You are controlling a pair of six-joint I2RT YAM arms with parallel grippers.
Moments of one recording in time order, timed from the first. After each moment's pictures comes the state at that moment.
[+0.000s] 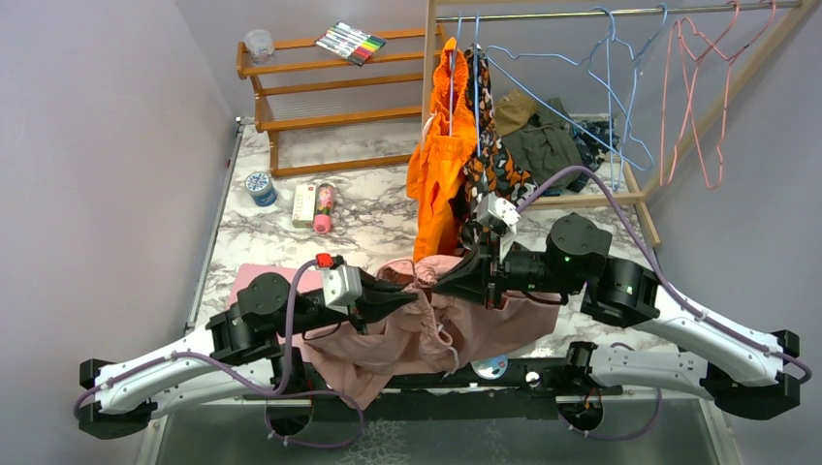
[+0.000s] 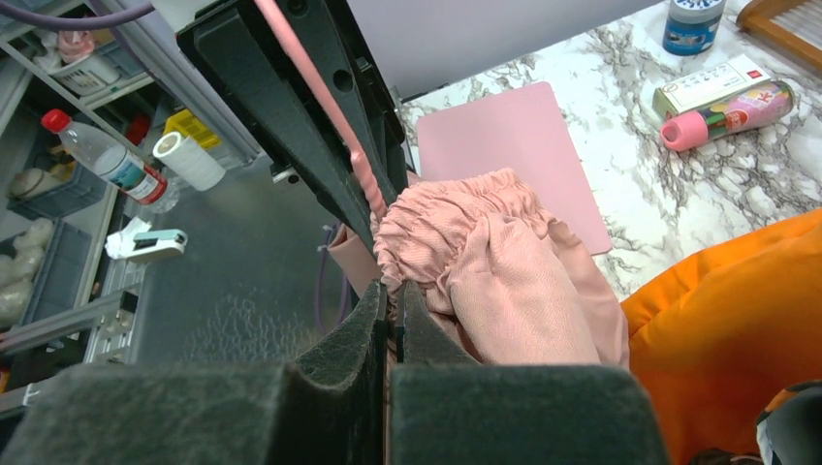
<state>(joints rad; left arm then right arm) -1.22 0.52 0.71 -0.07 0.12 -0.02 1.14 0.90 1.12 -0.34 -0.30 0.25</state>
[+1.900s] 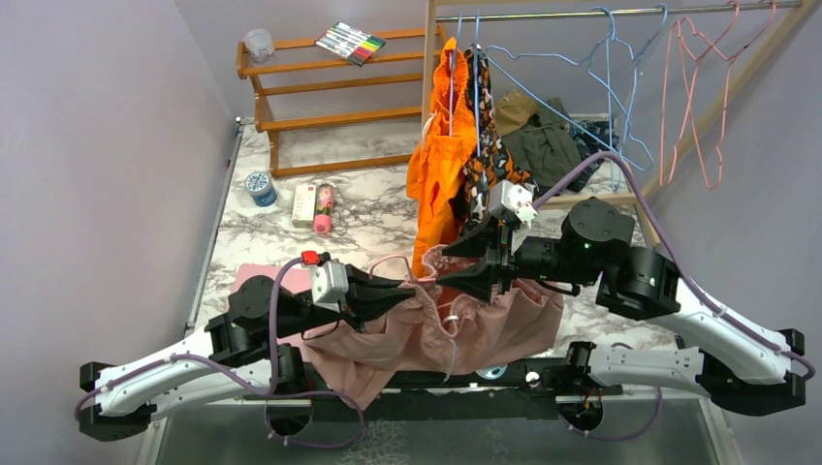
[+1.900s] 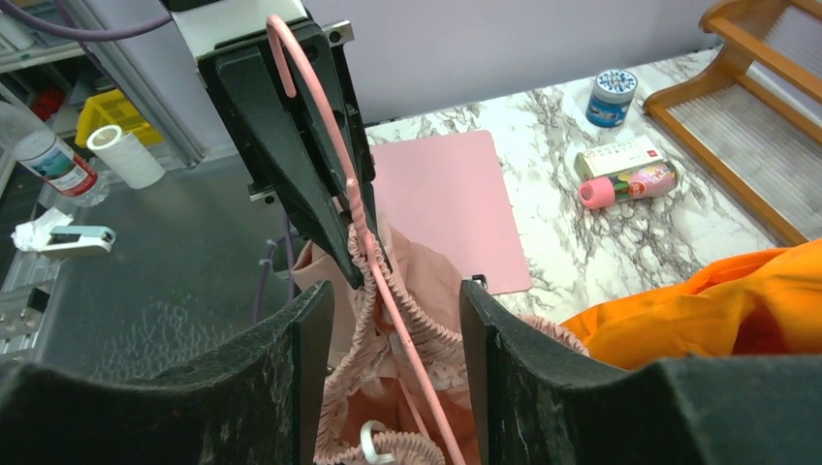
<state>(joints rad) -1.22 0.48 0.67 0.02 0.12 -0.06 1.14 0.94 1.29 -0.45 -0.25 0.05</state>
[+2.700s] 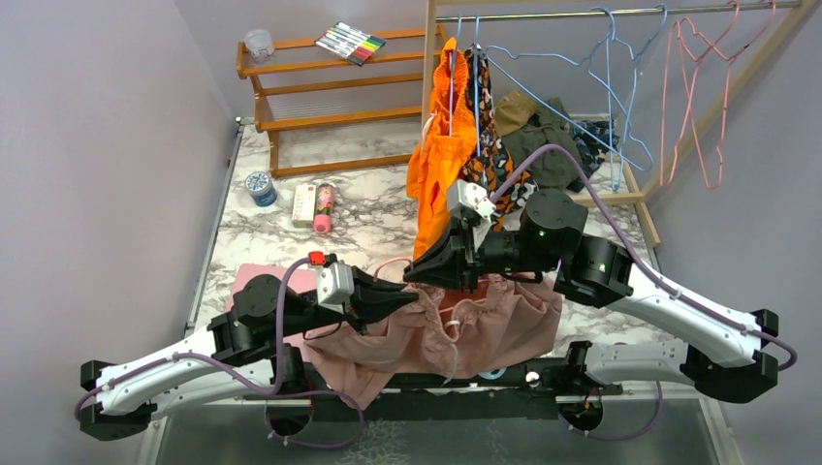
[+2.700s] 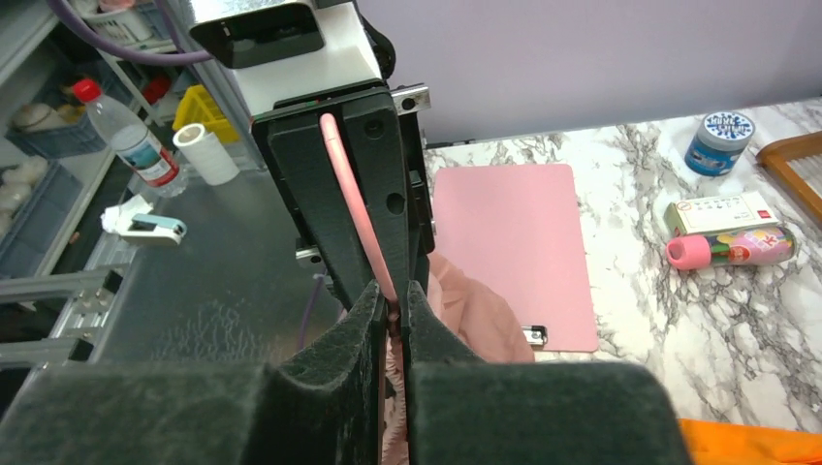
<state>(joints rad) -1.22 0.50 0.67 0.01 0.15 -0.07 1.14 1.09 1.29 -0.27 -0.45 0.10</state>
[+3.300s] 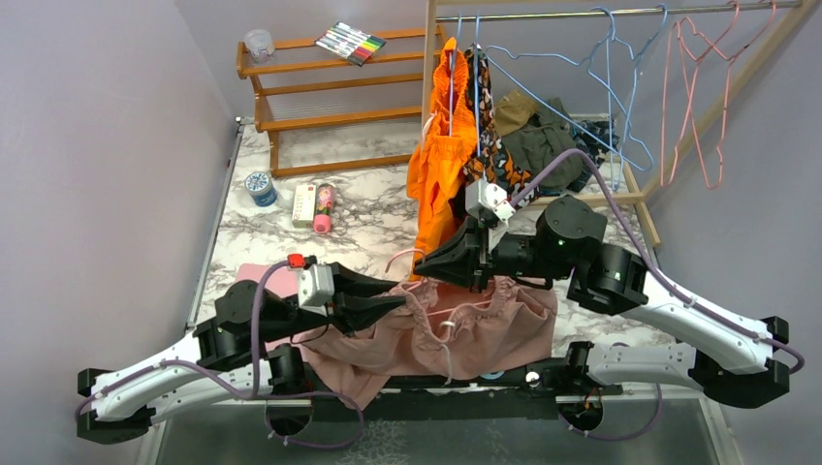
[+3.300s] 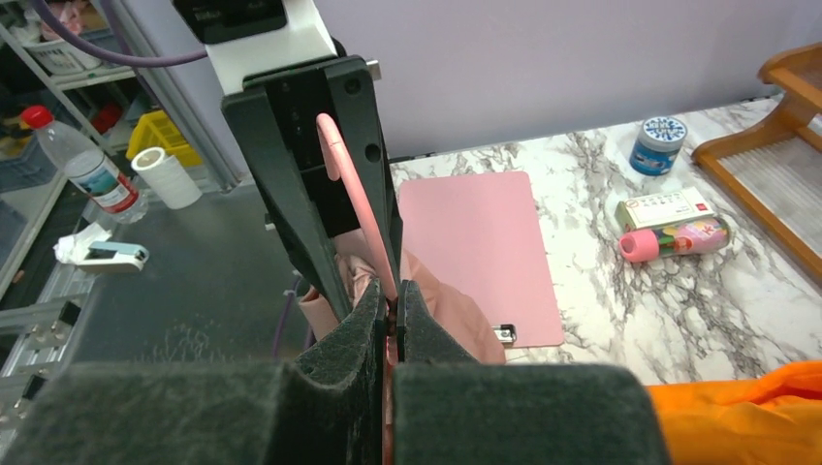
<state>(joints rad) -1.22 0.42 0.67 -0.06 0.12 -0.08 1.14 1.02 1.26 -0.25 -0.33 0.08</state>
